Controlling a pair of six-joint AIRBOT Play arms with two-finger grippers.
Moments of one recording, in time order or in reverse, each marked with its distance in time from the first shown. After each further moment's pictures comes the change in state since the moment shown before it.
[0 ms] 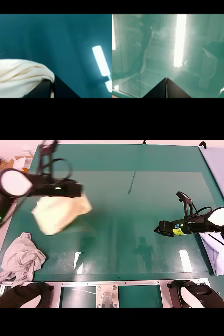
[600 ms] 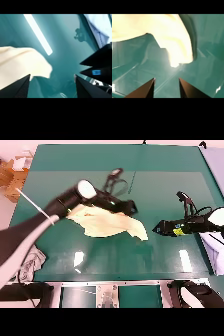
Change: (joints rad) left arm -0.166 -0.435 0.165 -0.481 -0.035 0.132; right arm 0.000 0.000 0.004 -0.041 0.000 0.000
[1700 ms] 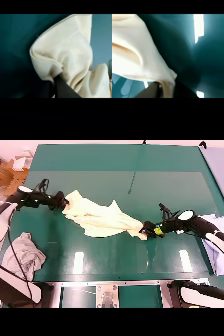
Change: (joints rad) left arm 0.725 -0.328 -0.045 -0.044 -0.040 0.152; right arm 0.002 -0.474 -0.060 0.309 -0.280 -0.179
